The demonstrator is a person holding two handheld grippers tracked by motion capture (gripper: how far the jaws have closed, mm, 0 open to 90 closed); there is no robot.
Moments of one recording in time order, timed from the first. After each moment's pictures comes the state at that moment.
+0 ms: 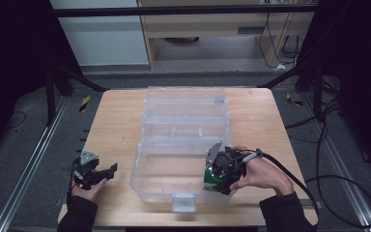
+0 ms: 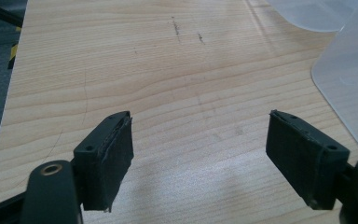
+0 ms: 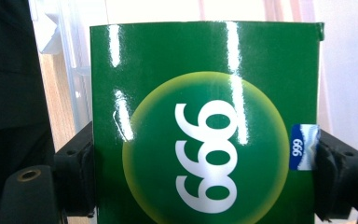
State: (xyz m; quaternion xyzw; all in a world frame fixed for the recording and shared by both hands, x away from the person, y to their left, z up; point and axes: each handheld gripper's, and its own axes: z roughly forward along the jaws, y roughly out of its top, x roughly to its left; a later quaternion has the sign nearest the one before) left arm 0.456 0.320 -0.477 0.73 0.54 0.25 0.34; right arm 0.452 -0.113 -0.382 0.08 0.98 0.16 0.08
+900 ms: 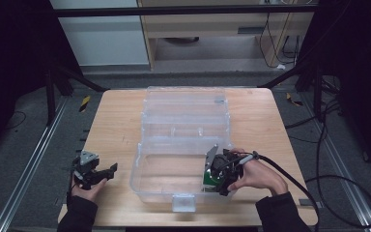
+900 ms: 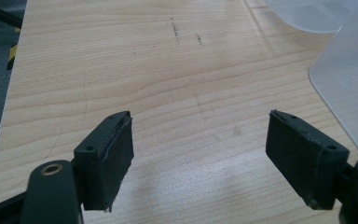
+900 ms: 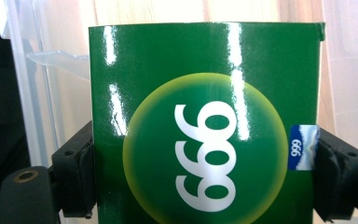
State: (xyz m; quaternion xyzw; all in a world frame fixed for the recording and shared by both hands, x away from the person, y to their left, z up) left arm 0.456 0.319 -0.476 0.73 0.54 0.25 0.34; right arm 0.460 -0.110 -0.406 0.08 0.98 0.14 0.08
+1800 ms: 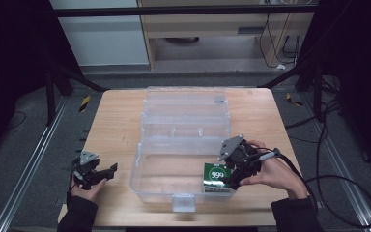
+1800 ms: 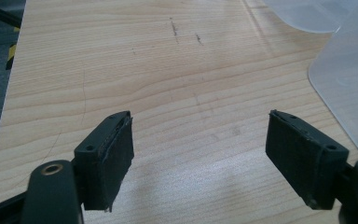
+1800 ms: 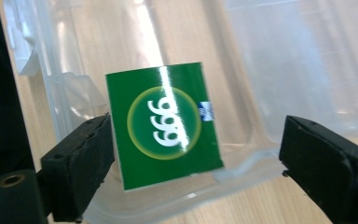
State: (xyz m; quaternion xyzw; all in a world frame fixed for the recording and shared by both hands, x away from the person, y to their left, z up) left arm 0.455 0.320 -0.476 0.73 0.54 0.25 0.34; right arm 0.447 -0.146 -0.359 0.14 0.95 0.23 0.15
